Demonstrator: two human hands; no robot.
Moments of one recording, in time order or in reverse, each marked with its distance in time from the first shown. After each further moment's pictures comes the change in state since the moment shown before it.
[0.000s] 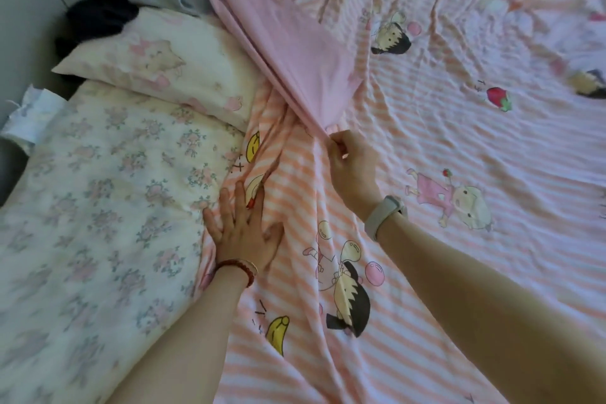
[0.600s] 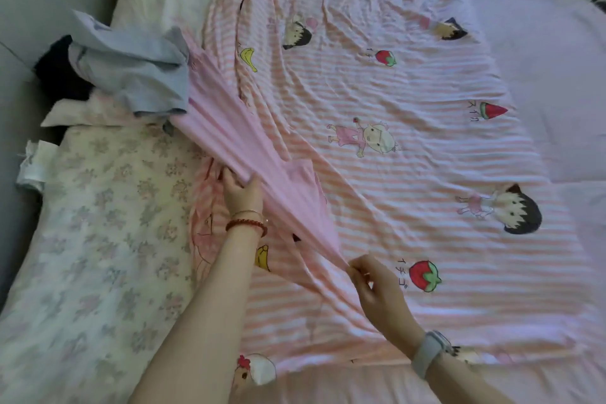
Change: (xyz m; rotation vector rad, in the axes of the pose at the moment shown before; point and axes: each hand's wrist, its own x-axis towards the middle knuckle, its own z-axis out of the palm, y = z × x) left_hand -0.095 0.083 -0.139 -1.331 -0.043 -0.331; right_hand -0.314 -0.002 -0.134 0.100 -0.038 0.241
